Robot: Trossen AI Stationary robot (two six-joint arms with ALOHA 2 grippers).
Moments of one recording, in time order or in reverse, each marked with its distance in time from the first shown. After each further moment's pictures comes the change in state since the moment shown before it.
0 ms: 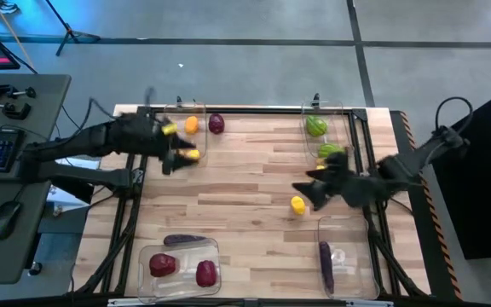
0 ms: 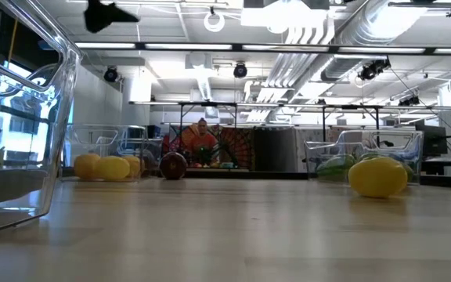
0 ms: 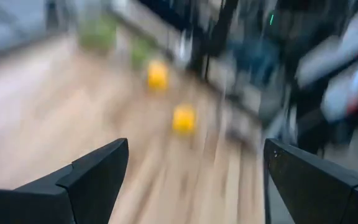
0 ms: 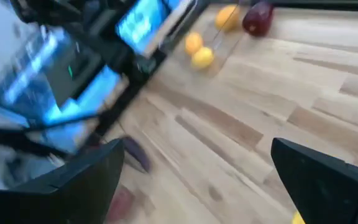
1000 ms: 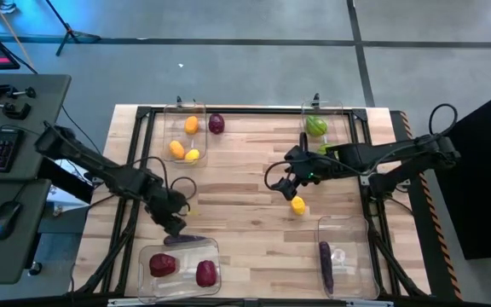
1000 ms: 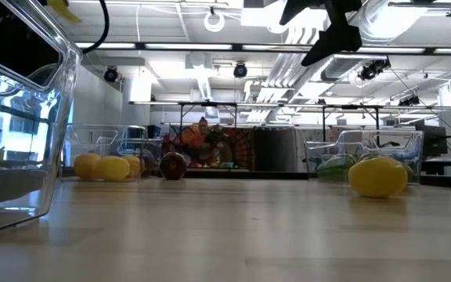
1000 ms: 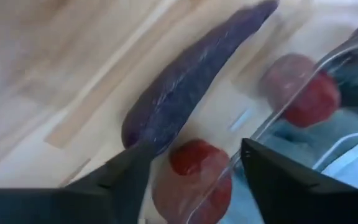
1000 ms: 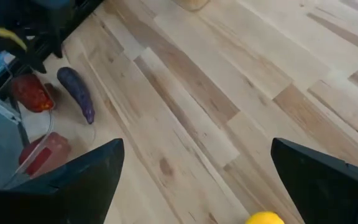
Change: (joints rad) left arm -0.549 0.286 -0.355 -0.034 0.275 -0.806; right arm -0.367 0.206 -0.004 0.057 -0.492 -0.378
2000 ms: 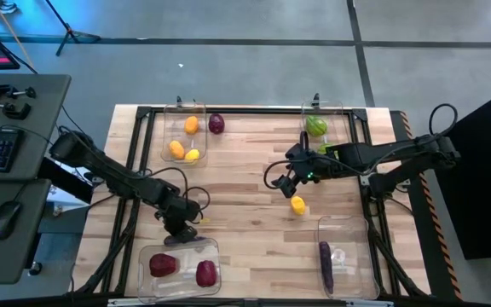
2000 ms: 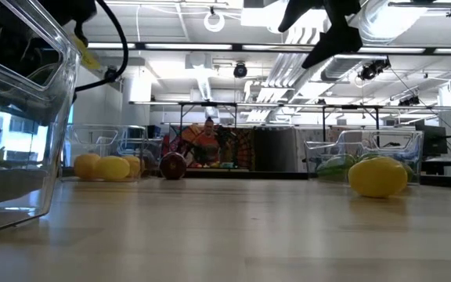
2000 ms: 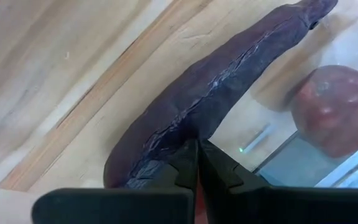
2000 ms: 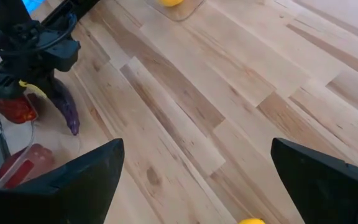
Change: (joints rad) left arm 0.012 0.271 0.000 0.185 0.074 0.029; right arm -0.005 0.000 0.000 -0.015 0.057 -0.001
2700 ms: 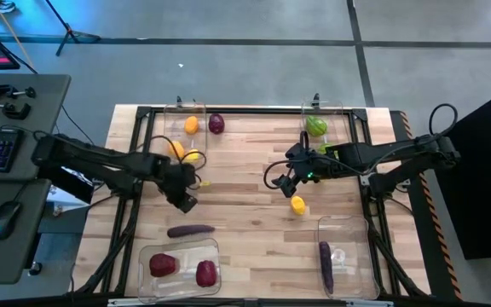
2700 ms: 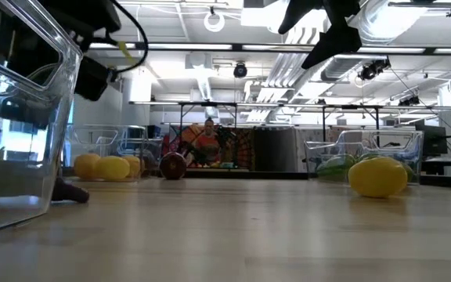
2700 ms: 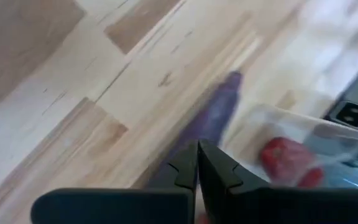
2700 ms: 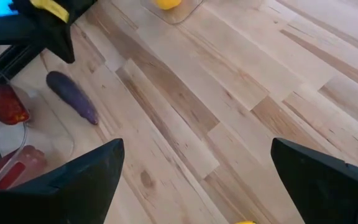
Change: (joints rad) left arm 0.340 -0.255 -0.001 -0.186 -0.086 0.316; right arm 0.000 0.000 0.000 -0.003 0.020 -0.018
